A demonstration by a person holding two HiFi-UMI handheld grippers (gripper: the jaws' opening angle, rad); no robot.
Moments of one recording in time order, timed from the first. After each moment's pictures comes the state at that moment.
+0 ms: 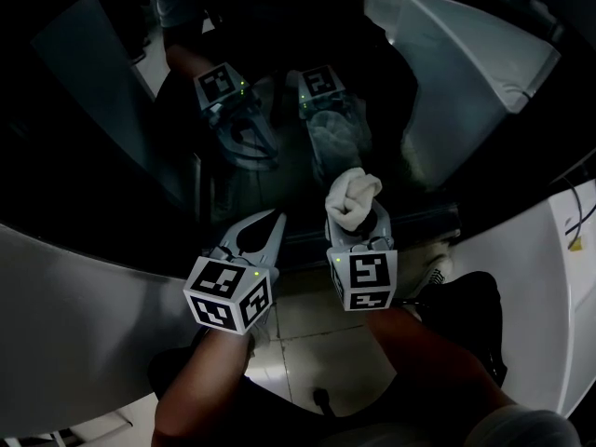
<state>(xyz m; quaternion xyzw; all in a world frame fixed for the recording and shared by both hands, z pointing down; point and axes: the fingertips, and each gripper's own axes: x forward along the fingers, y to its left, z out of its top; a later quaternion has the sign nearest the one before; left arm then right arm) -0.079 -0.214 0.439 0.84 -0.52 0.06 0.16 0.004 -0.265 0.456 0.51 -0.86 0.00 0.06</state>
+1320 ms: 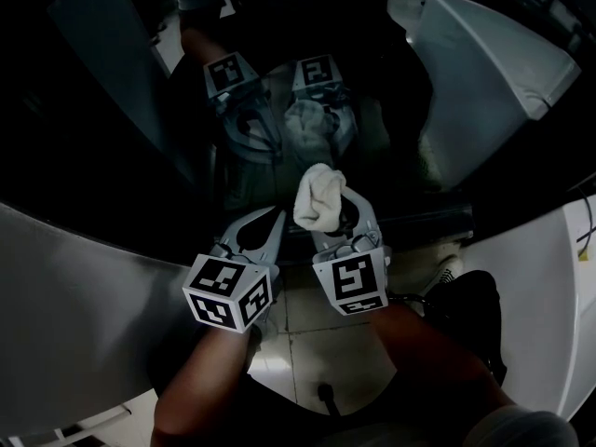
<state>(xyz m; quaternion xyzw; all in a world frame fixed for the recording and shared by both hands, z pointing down) -0.086 -0.216 0.449 0.82 -0.55 0.06 0.16 -0.054 -0.248 0.443 0.39 -0.91 -0.11 0.09</state>
